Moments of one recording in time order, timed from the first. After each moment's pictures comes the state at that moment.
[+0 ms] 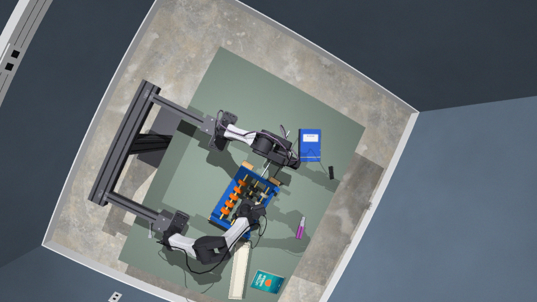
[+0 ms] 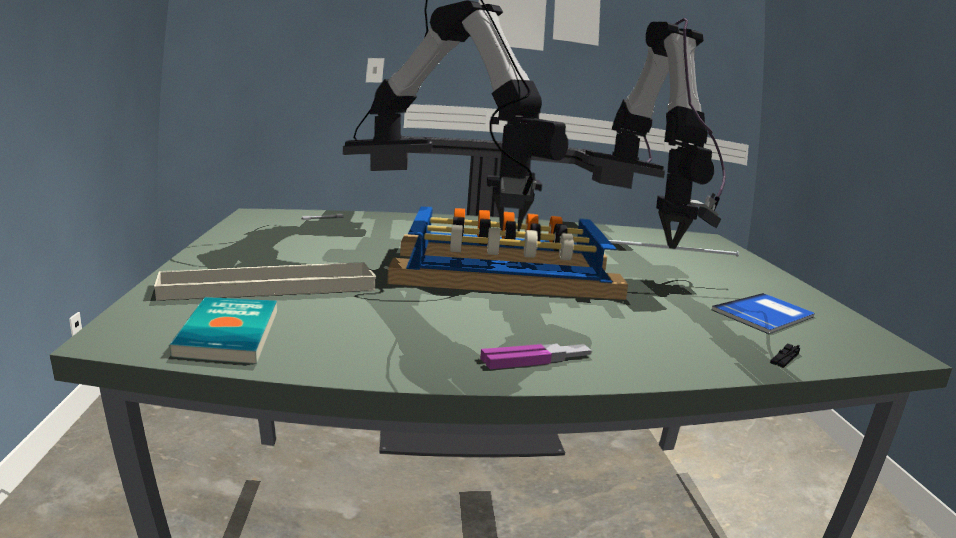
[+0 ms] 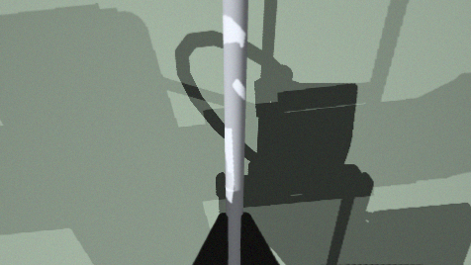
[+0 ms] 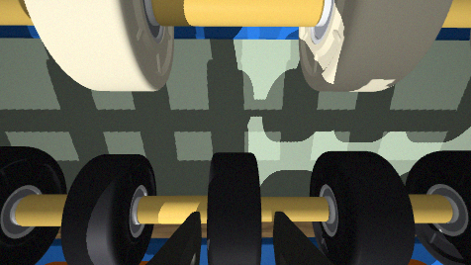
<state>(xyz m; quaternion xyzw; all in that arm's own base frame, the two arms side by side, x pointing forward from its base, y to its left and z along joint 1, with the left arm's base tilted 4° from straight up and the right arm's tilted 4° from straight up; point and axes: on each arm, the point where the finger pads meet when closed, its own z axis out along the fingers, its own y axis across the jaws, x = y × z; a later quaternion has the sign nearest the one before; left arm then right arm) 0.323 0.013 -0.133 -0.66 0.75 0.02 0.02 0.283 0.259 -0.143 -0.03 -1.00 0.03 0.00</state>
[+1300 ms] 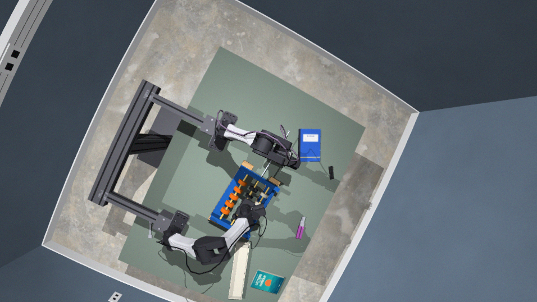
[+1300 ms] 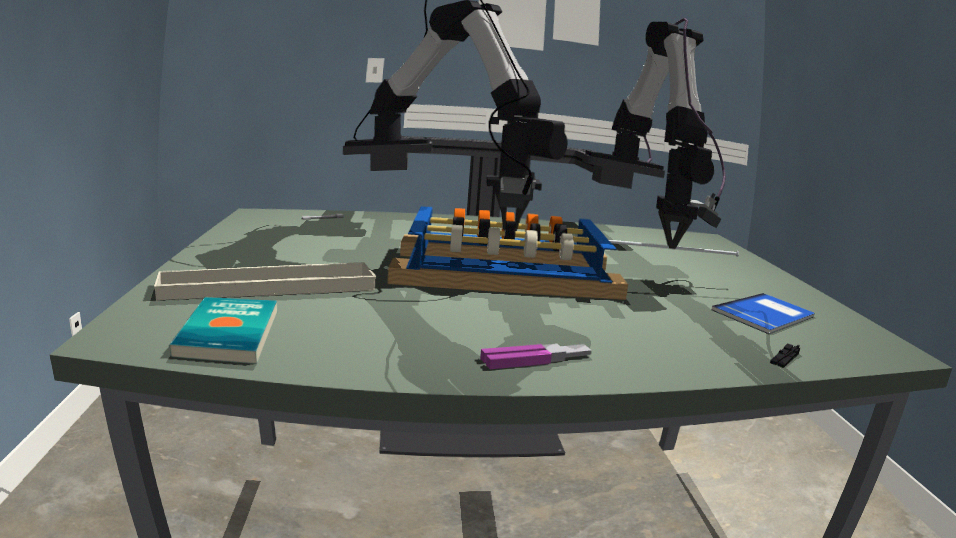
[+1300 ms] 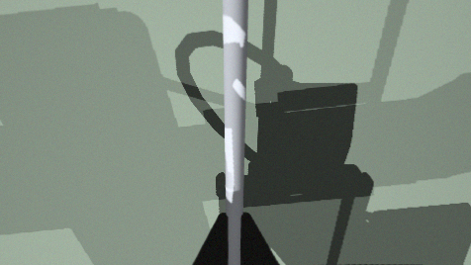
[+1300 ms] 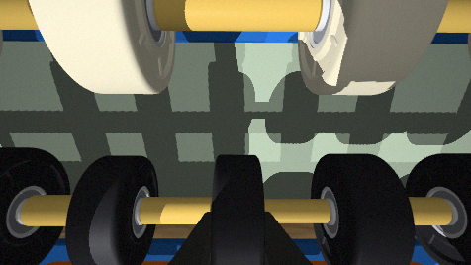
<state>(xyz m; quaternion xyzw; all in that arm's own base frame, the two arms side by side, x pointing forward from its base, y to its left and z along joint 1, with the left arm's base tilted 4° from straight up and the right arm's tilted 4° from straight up) 0.323 0.012 -0.133 -0.66 0.75 0.02 0.02 0.284 0.258 -0.142 -0.03 -1.00 0.03 0.00</state>
